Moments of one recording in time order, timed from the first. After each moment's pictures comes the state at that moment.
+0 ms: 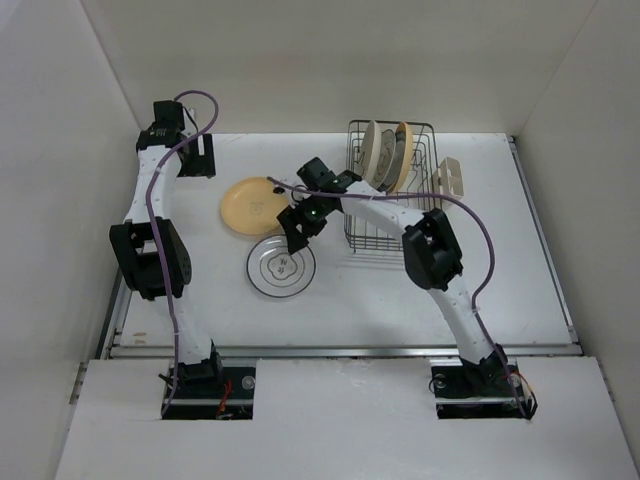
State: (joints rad) left arm 0.11 1.92 1.86 -0.85 -0.07 0.03; right arm 0.71 2.38 2.11 -0.79 -0.57 -0.12
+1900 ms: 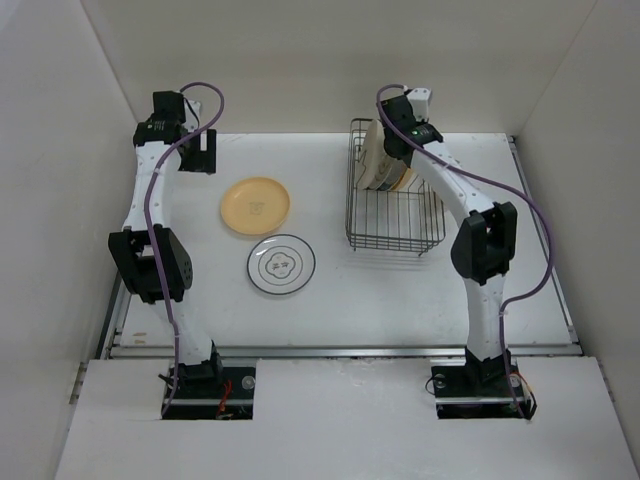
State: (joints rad) left arm 0.08 1.89 1.94 -0.96 -0.08 0.11; right arm 0.39 2.16 2.13 -0.70 0.81 0.31
